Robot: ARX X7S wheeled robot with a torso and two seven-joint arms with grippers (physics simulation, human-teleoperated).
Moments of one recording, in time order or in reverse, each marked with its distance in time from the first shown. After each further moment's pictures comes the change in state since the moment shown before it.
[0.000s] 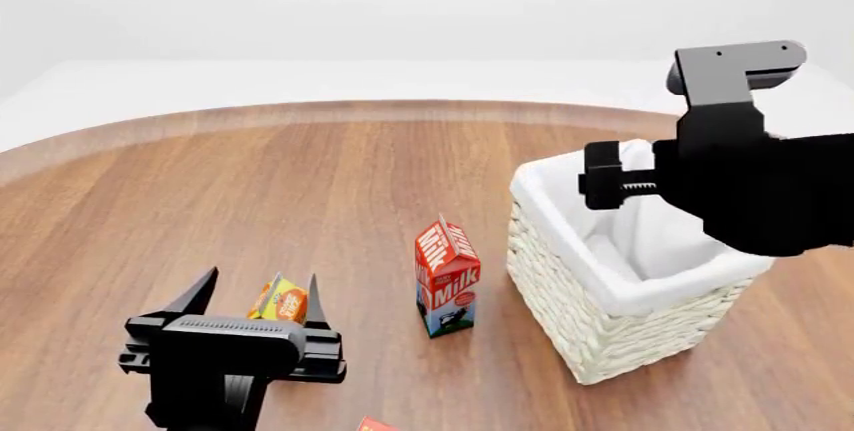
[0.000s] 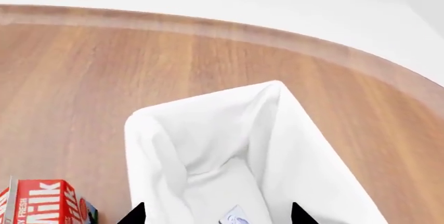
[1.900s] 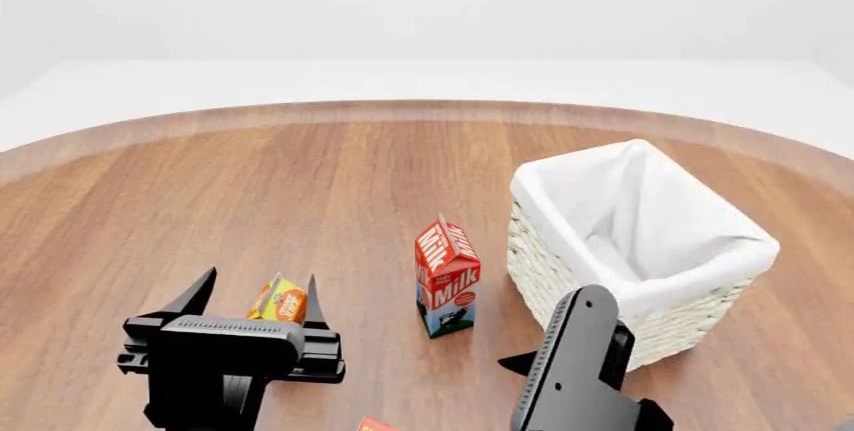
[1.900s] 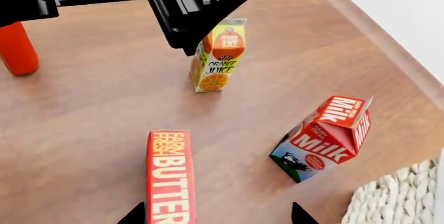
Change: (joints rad) left arm -0.004 -0.021 0.011 0.000 -0.020 0.009 -0.024; right arm -0.398 0.179 0.054 -1.047 0.137 0.116 -0.448
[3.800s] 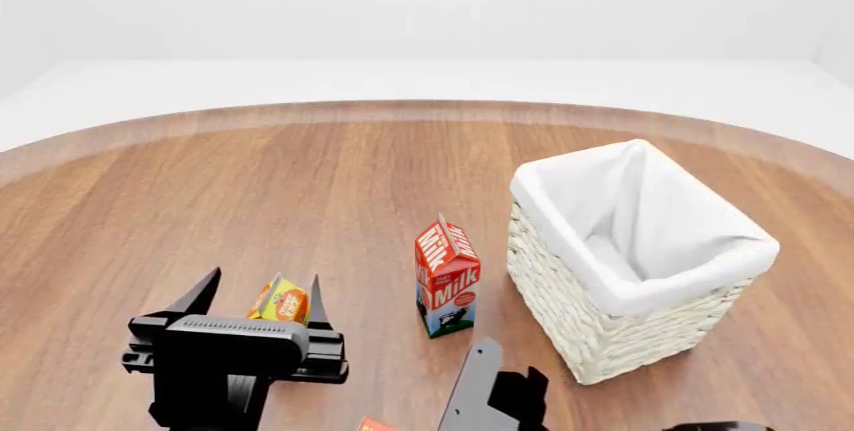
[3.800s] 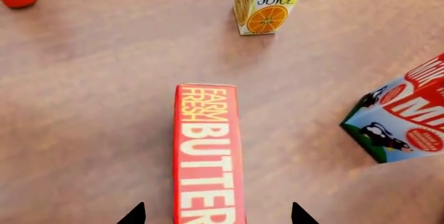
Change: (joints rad) left arm -0.011 -0.013 0.024 -0.009 -0.013 0.009 -0.019; right arm -0.121 -0.172 -0.471 0.226 -0.693 -0.106 -0.323
